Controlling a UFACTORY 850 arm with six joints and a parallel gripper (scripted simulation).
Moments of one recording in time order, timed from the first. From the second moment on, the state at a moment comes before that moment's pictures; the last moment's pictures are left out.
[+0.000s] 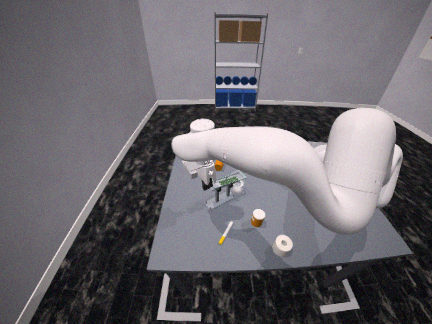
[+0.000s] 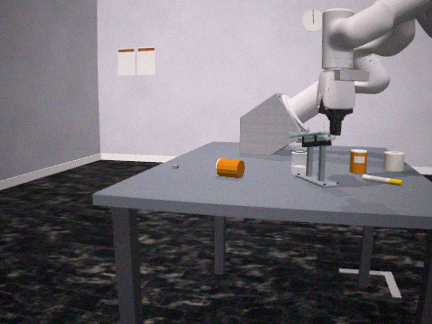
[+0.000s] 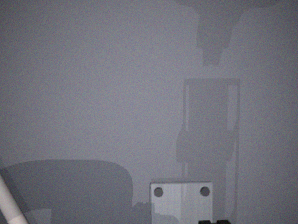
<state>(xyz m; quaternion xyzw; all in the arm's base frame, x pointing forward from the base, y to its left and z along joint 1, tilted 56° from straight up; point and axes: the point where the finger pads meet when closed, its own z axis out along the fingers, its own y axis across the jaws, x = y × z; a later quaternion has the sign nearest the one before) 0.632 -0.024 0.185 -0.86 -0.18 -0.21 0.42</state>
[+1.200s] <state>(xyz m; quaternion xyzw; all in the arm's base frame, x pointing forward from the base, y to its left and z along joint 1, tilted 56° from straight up) 0.632 -0.024 0.185 -0.86 -0.18 -0.21 0.42</state>
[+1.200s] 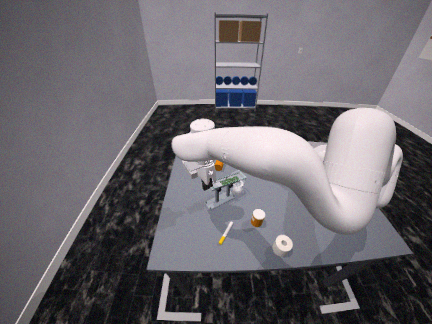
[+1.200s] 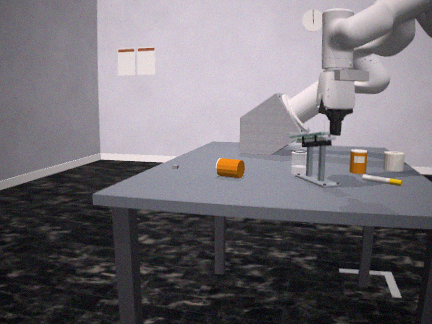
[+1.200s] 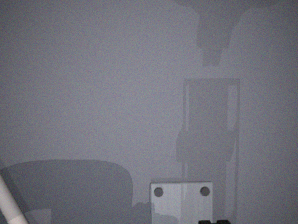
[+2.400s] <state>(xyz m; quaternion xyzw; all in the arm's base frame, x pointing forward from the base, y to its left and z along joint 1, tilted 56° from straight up) 0.632 -0.024 0.185 -0.86 -0.18 -0.21 0.42</state>
